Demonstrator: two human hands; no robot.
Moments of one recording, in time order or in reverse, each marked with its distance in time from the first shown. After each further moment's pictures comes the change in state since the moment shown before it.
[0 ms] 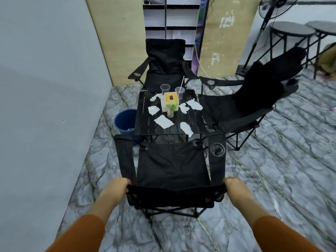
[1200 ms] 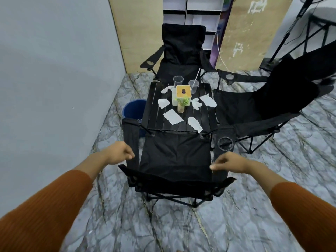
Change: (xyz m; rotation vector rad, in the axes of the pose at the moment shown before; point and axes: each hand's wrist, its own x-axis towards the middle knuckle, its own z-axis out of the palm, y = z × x) left_hand 0.081 -0.002 -0.101 -0.217 -0.048 0.074; right_hand 0.116 -0.015 -0.103 0.351 -0.355 -0.314
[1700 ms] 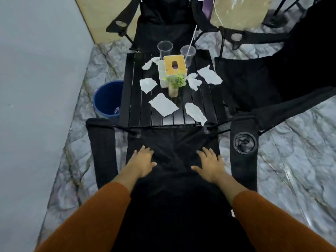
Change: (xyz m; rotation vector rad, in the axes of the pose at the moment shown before) left_hand 0.294 0.002 0.128 0.203 -0.162 0.002; right_hand 0.277 0.037 0.088 -0.158 0.142 0.227
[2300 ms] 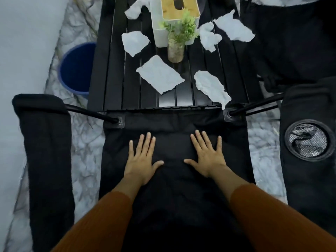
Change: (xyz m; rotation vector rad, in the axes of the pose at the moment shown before) left_hand 0.174 -0.045 0.164 0.192 0.266 -0.003; right_hand 0.196 0.045 0.134 -0.320 0.081 -0.130
